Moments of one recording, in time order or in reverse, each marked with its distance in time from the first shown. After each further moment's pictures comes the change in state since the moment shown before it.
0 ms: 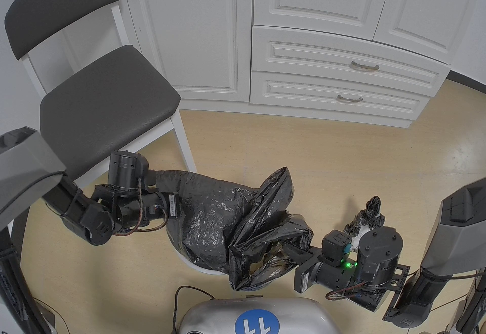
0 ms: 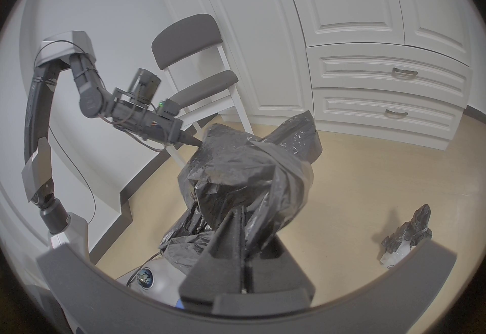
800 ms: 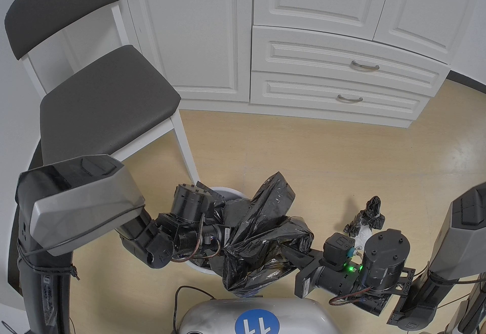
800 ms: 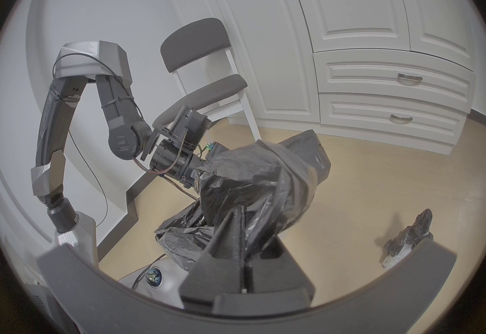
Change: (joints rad) left arm -0.206 0.292 -0.155 -0.033 -0.064 -0.069; right arm 0.034 -0.042 0.023 0.000 0.000 -0.009
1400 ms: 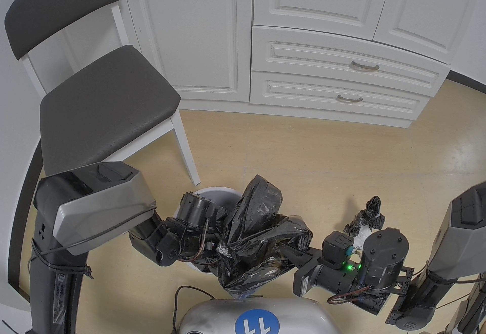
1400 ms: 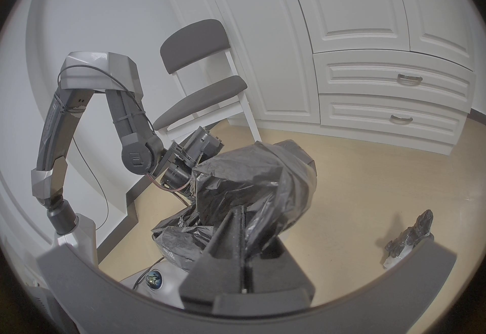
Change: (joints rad) left arm 0.017 0.099 -0.082 0.106 -0.047 -0.012; right arm -0.001 0.003 -0.013 0.000 -0.001 0.003
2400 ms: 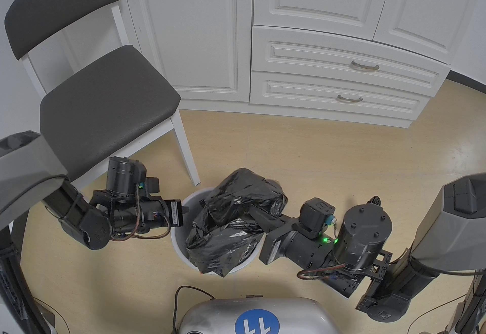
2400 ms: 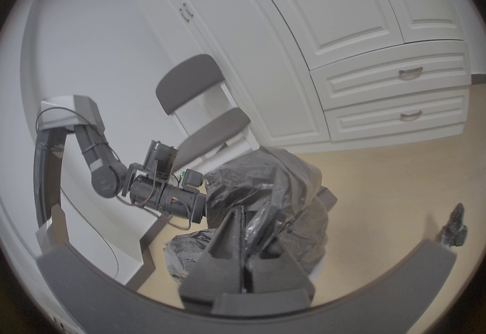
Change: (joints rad) left arm 0.204 -0.377 0.275 -0.105 -0.110 0.010; right arm 0.015 0.049 -0.263 0.000 0.006 0.137
